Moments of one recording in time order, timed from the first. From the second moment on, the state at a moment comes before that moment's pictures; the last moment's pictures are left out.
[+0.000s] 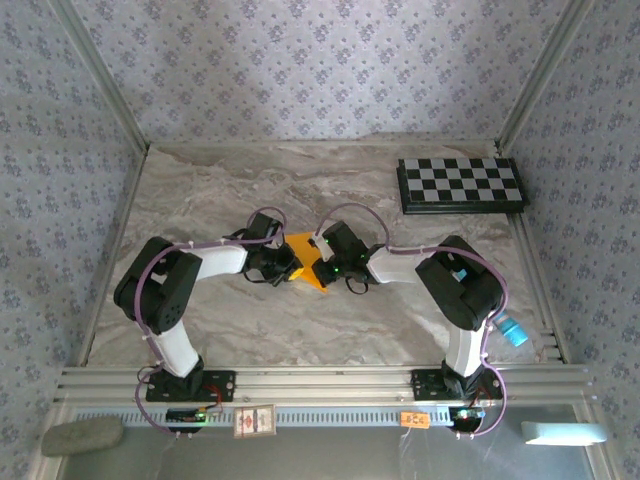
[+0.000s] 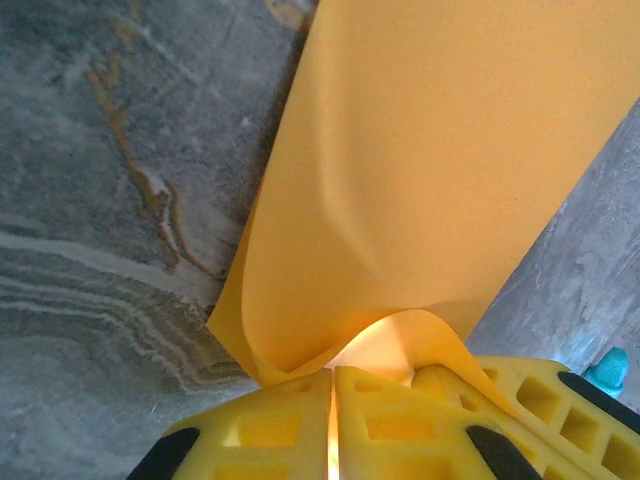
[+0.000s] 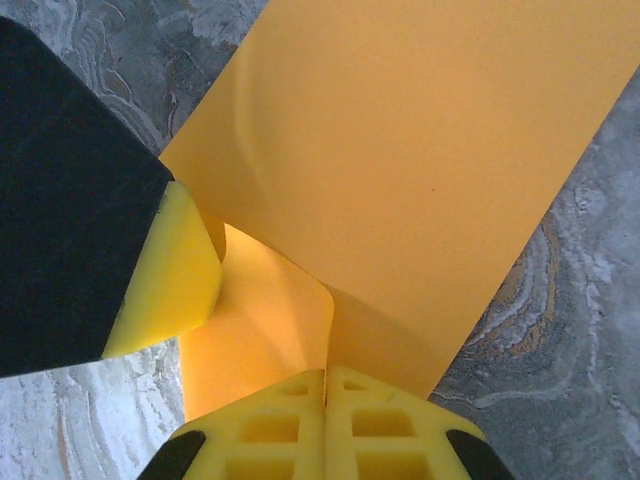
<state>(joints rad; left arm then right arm) -0.53 1.74 0.85 -0.16 0.43 -1.19 0.76 1.84 0.94 0.01 -0.17 0.18</state>
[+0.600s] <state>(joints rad) -0.53 1.74 0.85 -0.17 0.42 -1.19 0.72 1.81 1.01 -0.14 -0.19 0.26</state>
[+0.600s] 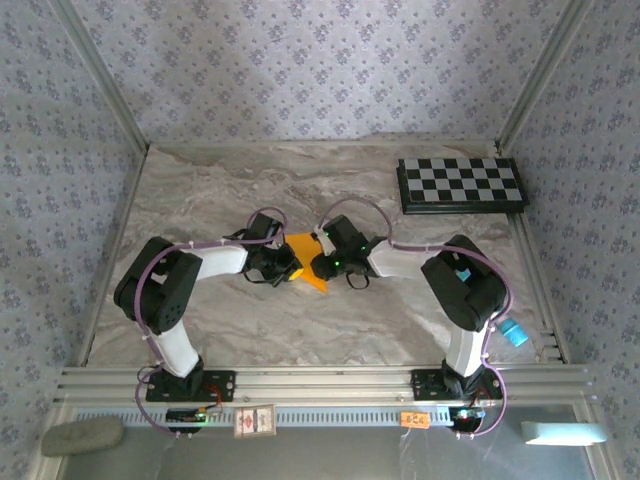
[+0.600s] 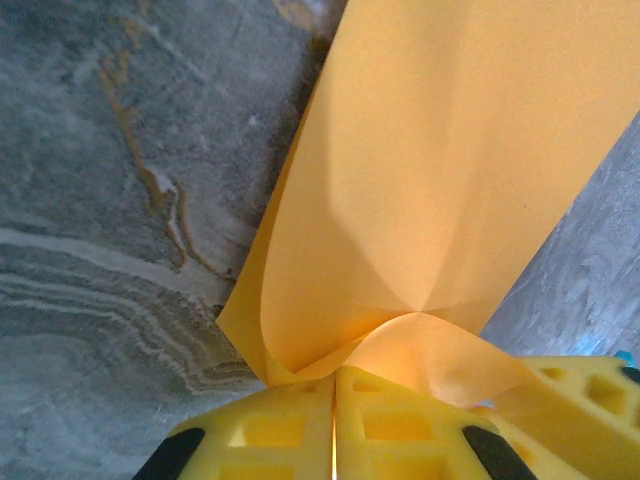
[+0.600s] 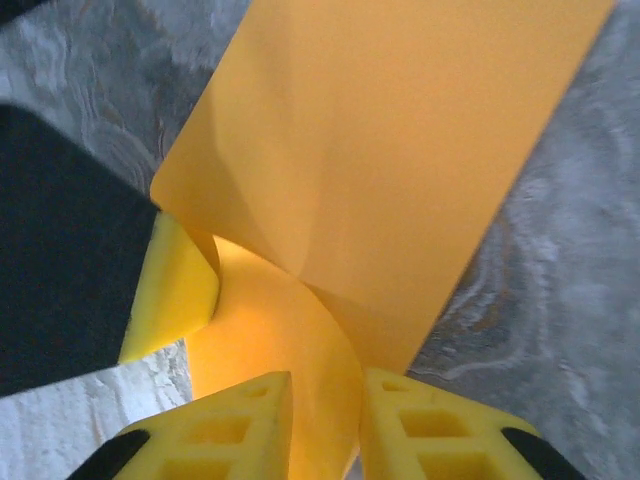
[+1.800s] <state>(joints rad) -0.53 1.74 0.84 -0.16 0.41 -1.20 0.74 1.87 1.12 -0.39 -0.46 0.30</state>
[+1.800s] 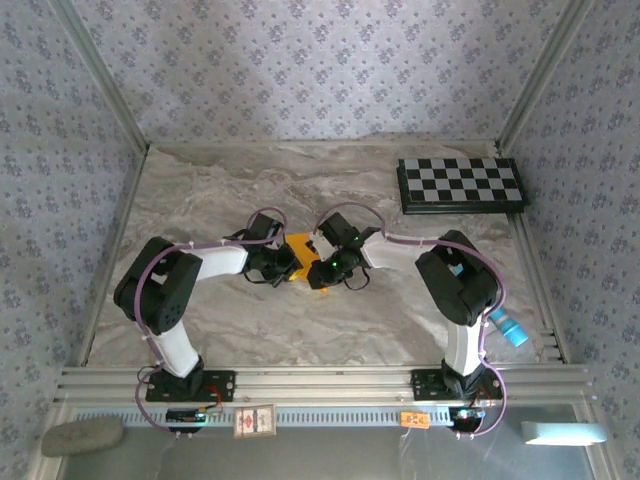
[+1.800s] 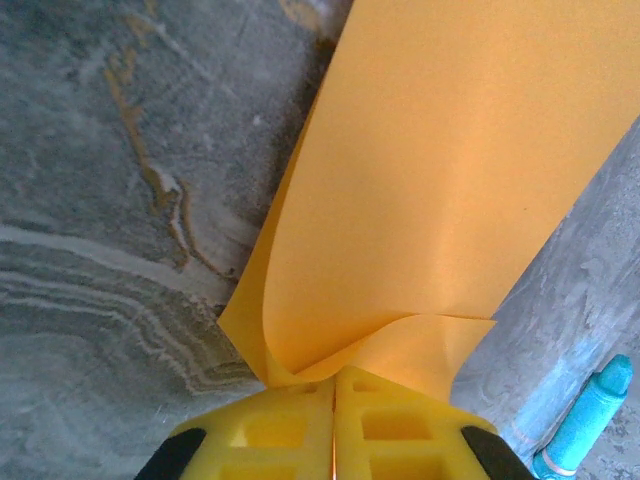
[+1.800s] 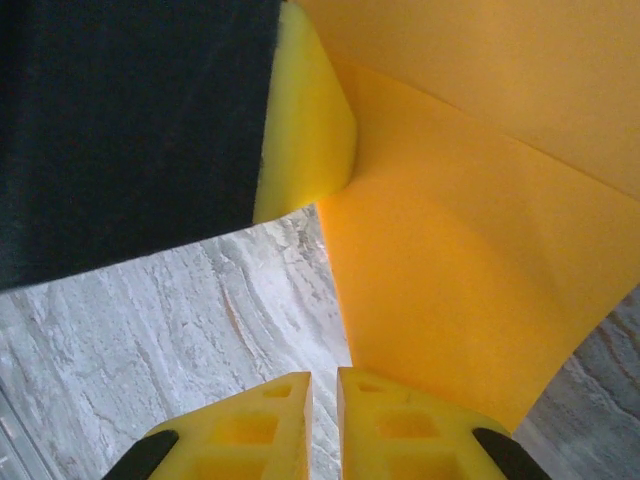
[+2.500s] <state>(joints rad) -0.53 1.74 0.84 -0.16 0.41 -1.20 0.74 1.90 1.12 -0.40 -0.44 0.30</state>
